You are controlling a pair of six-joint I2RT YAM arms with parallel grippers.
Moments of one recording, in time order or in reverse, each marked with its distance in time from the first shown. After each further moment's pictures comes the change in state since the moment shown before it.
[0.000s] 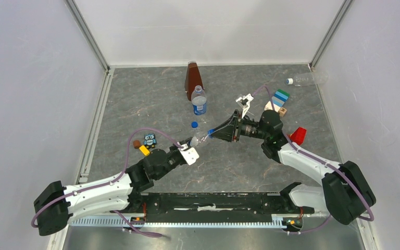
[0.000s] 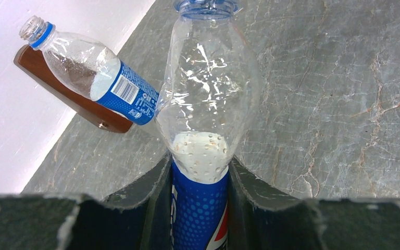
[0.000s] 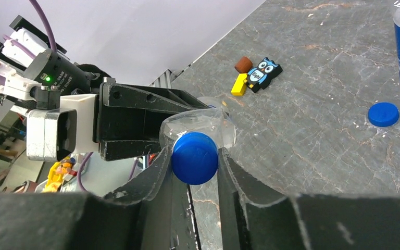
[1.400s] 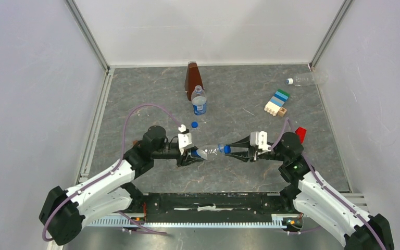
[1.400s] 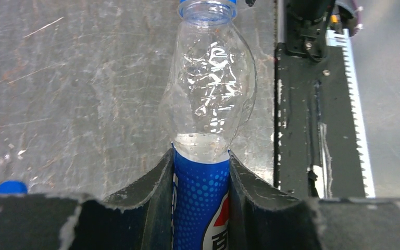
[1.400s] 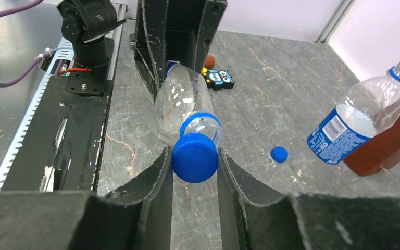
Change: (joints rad) left arm 0.331 0.128 0.226 -0.344 0.946 -0.291; right arm 0.001 -0.529 -0.209 -0.296 -0.109 -0.854
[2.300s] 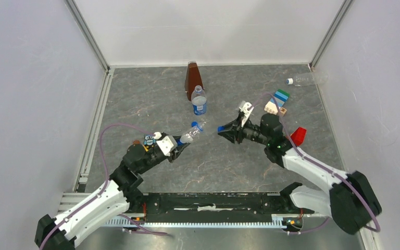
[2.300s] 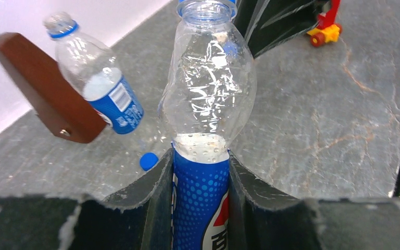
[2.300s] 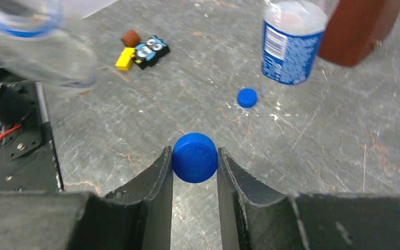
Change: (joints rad) left arm 0.003 -0.367 -0.230 0.212 -0.467 0.001; right arm 0.000 0.383 0.144 0.051 0.343 0.273
